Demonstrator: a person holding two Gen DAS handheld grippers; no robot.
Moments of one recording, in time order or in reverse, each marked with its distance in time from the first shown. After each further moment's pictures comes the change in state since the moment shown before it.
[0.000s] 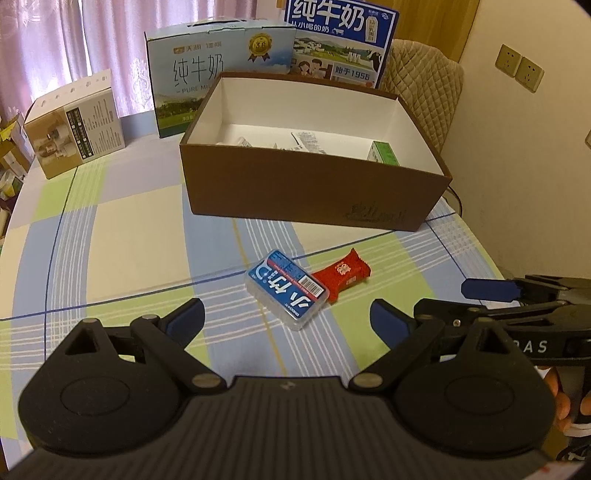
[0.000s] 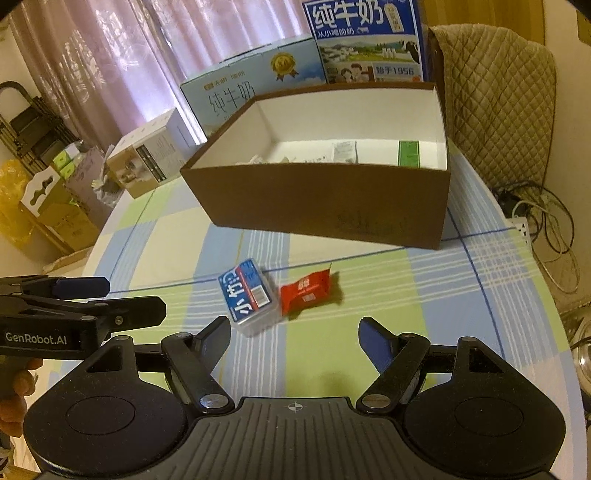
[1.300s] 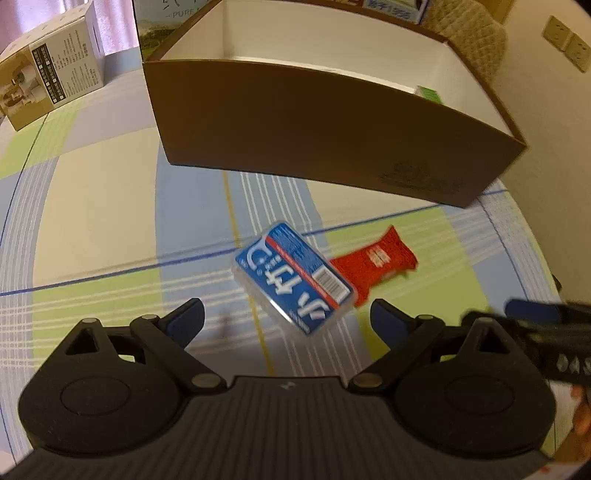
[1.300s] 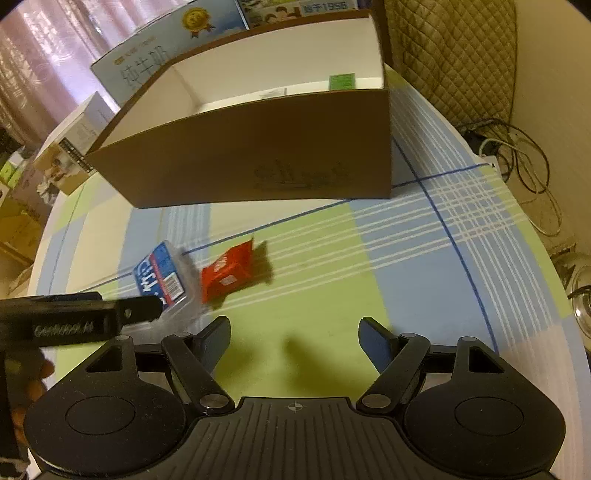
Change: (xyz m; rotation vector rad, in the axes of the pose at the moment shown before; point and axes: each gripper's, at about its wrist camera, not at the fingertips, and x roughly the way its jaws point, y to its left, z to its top) left arm 0.113 0.001 0.013 -0.070 0.164 0.043; right arm 0.056 -0.057 0.001 0.155 0.116 -0.115
